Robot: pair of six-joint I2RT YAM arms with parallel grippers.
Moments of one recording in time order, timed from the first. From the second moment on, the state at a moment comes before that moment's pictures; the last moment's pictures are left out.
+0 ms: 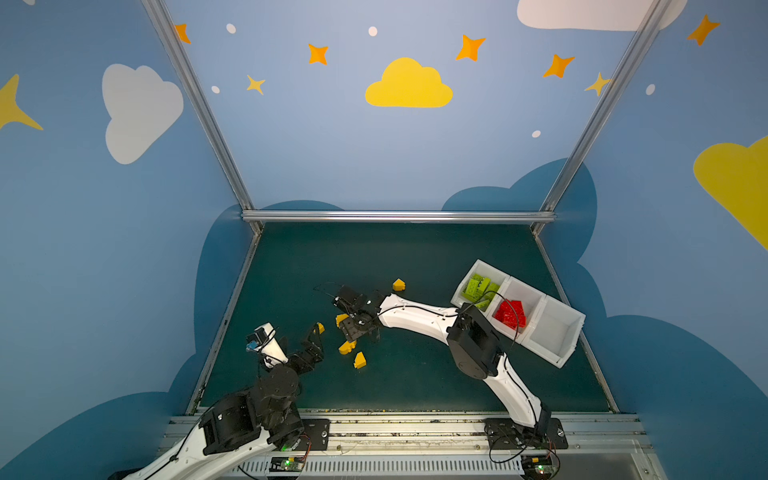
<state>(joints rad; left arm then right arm) -1.03 0.08 0.44 -0.76 -0.96 -0.90 1.10 2.32 1.92 -0.80 0.15 0.44</state>
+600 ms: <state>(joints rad) -1.03 0.12 0.43 -0.74 -0.95 -0.90 1.10 2.36 1.96 -0.82 0.15 0.44</state>
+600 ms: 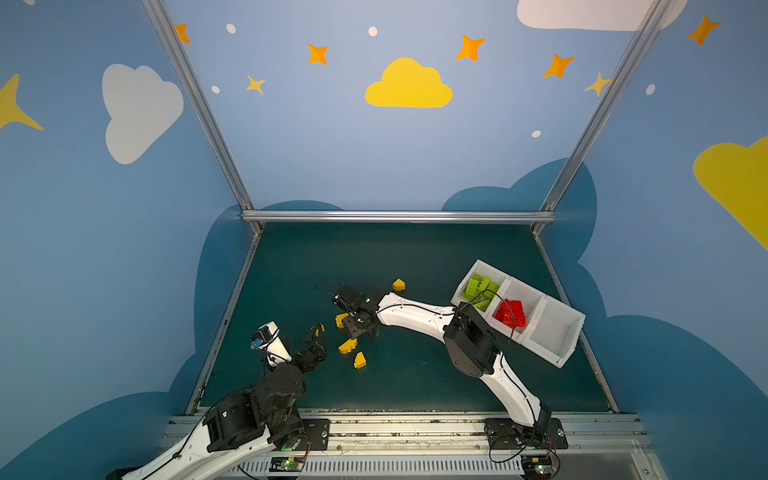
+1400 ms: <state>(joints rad) -1.00 0.47 0.42 -0.47 -0.82 -0.88 0.92 1.82 1.55 -0.74 0.17 0.44</state>
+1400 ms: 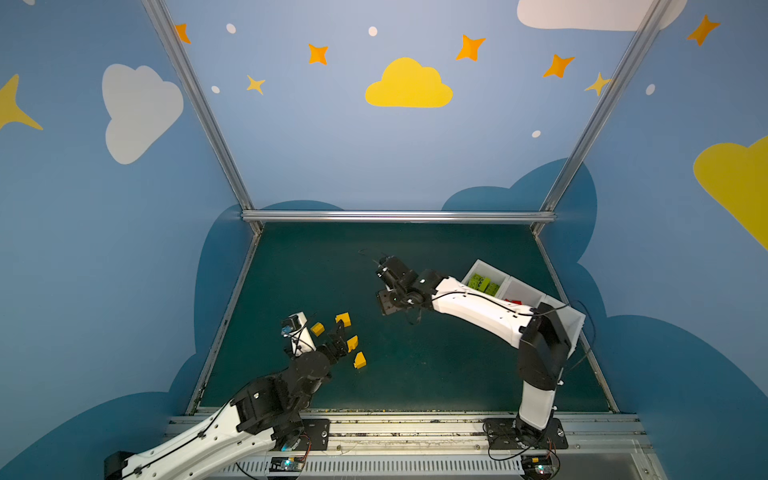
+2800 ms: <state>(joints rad) -0.89 1.24 0.67 -0.04 -0.34 -0.88 -0.07 1.33 0.95 -0.65 -0.02 0.47</state>
